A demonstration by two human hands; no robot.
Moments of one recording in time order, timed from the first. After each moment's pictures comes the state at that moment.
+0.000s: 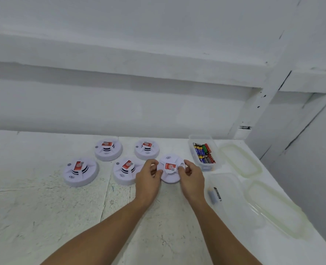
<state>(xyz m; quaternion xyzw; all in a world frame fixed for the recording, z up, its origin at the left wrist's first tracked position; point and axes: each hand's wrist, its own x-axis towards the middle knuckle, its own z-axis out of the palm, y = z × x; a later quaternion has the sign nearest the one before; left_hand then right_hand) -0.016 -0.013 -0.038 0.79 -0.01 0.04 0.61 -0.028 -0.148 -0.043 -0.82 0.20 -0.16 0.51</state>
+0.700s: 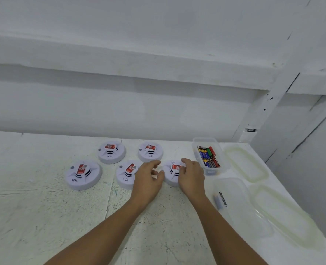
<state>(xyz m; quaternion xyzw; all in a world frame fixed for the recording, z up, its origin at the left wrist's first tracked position) -0.005 0.003 -0.030 0.84 -0.06 0.06 0.54 -0.008 -0.139 -0.021 -0.94 0.16 -0.10 0.28</state>
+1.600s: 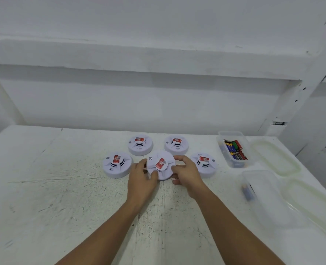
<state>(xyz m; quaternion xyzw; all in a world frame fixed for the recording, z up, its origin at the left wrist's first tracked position) -0.025 0.101 -0.042 0.85 0.02 0.08 0.52 -0.021 -0.046 -0.008 -0.73 0.16 0.07 0.66</state>
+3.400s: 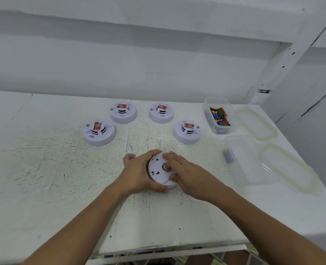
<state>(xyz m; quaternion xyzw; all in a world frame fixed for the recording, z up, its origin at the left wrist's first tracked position) -0.091 0.091 -0.022 0.89 -0.20 -0.11 0.40 -0.124 -0.095 -0.001 -0.95 -0.24 0.08 0.18</state>
